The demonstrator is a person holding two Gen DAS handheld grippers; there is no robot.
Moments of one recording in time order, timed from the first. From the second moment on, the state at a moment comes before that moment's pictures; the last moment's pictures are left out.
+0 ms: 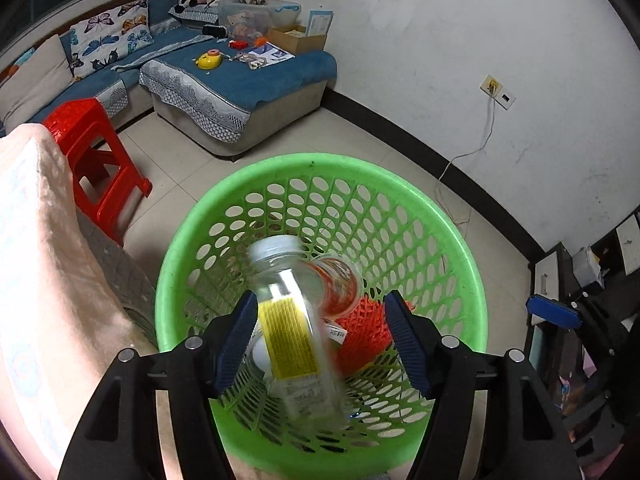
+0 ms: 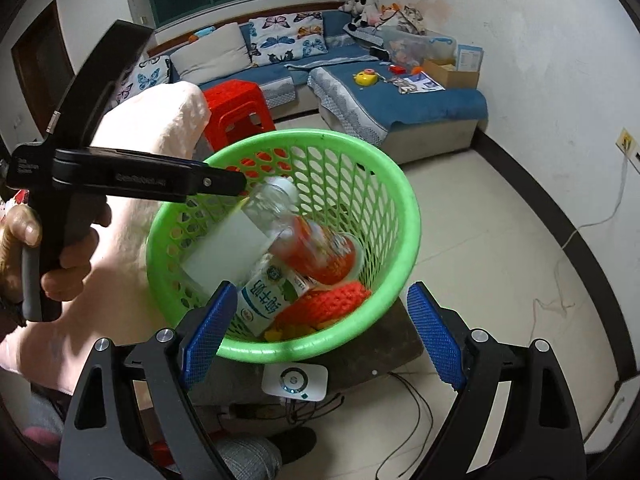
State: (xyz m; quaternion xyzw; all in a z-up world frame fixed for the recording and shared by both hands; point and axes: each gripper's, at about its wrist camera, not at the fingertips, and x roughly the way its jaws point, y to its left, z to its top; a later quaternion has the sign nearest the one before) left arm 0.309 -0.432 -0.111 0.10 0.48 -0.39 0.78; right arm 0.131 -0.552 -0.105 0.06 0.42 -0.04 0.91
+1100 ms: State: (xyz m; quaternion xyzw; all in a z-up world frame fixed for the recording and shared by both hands) left arm 0.244 0.018 -0.032 -0.06 0.39 -0.06 0.92; right arm 0.262 -0.295 -0.053 -0.01 0.38 0.19 0.90
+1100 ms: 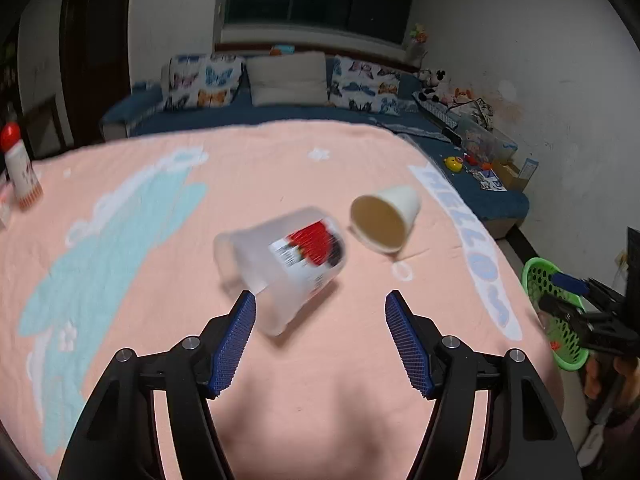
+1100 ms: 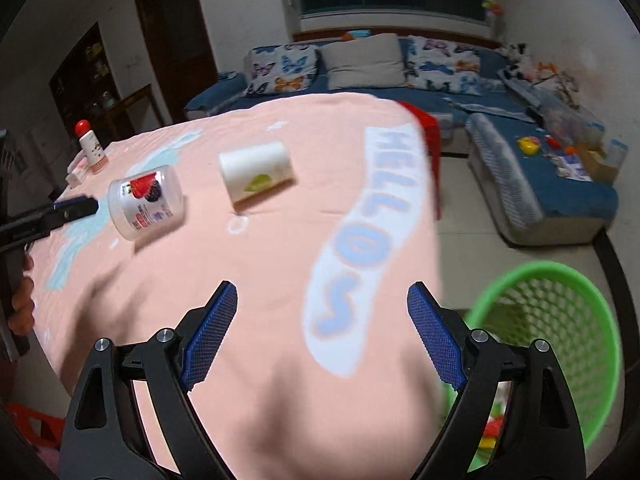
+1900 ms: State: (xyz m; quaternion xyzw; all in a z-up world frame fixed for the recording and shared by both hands) left arm 0.305 0.025 -0.091 -0.09 0.43 -0.13 0.89; right arm 0.391 -0.189 -0.070 -0.07 0.40 0.26 0.88
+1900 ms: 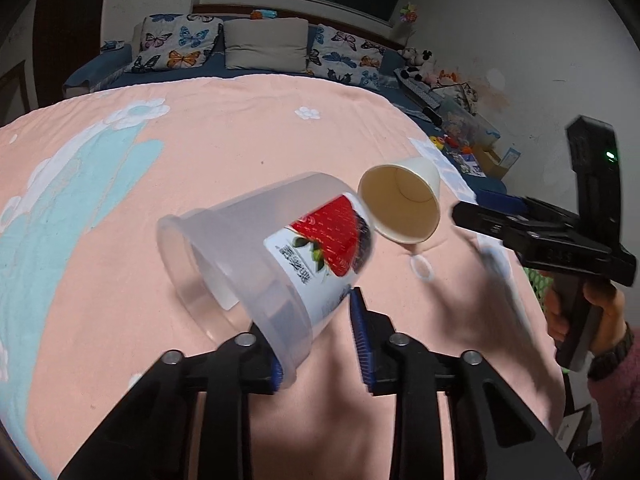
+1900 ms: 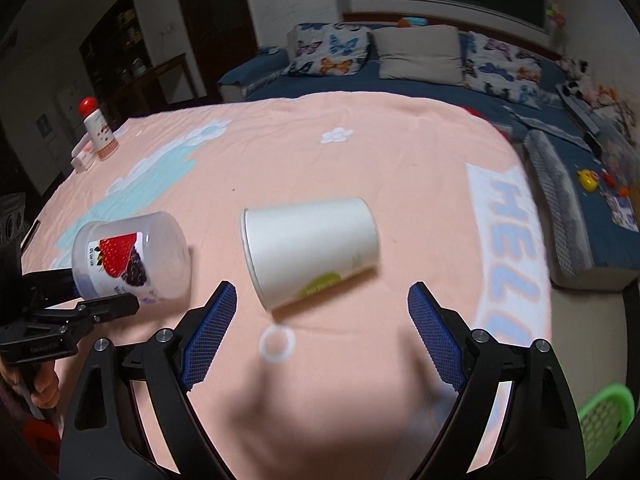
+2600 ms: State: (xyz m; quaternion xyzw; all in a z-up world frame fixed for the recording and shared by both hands) left arm 0.307 0.028 -0.087 -0.09 0.42 -0.16 0.89; right arm 0.427 -0.158 -0.101 -0.13 0.41 0.31 0.85
